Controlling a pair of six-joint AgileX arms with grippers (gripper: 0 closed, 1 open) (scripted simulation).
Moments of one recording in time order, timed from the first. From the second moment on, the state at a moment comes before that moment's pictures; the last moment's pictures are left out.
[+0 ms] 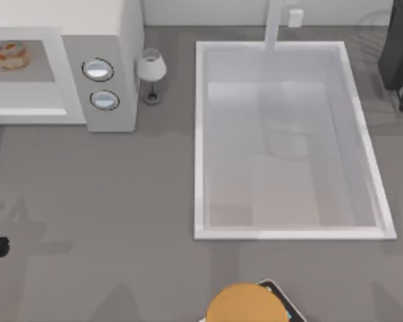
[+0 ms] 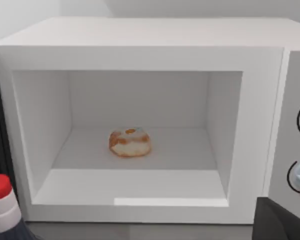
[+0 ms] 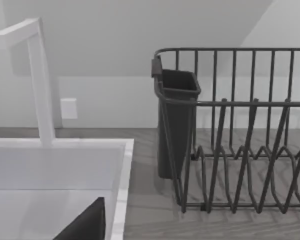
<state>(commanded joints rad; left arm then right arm) 0.00 0.00 0.00 0.00 0.00 0.00 0.00 0.00 0.00 0.00 0.00 0.00</state>
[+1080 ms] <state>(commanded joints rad) -0.15 0.24 0.01 0.23 -0.15 0.00 0.00 0.00 0.00 0.00 0.00 0.00</state>
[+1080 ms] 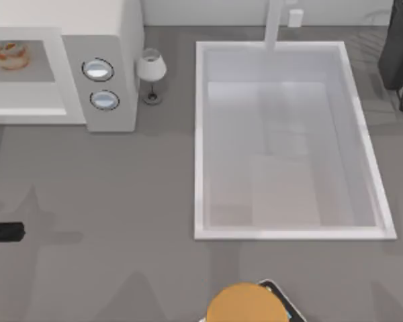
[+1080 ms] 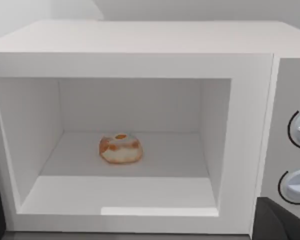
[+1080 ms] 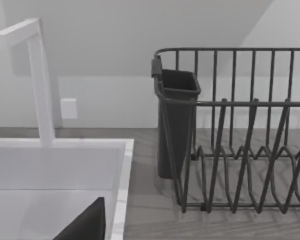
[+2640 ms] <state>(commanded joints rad) -0.47 -0.03 -0.03 -0.01 -0.47 0.00 0.00 0.00 0.00 0.00 0.00 0.00</state>
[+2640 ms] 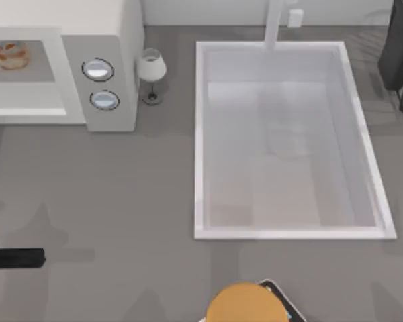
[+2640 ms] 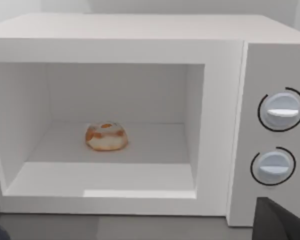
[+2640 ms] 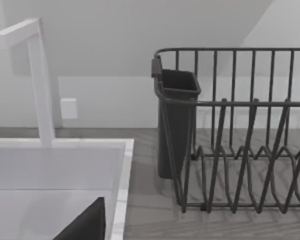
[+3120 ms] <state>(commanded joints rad) -0.41 0.02 0.04 -0.04 -0.41 0.06 0.00 0.00 0.00 0.00 0.00 0.00</state>
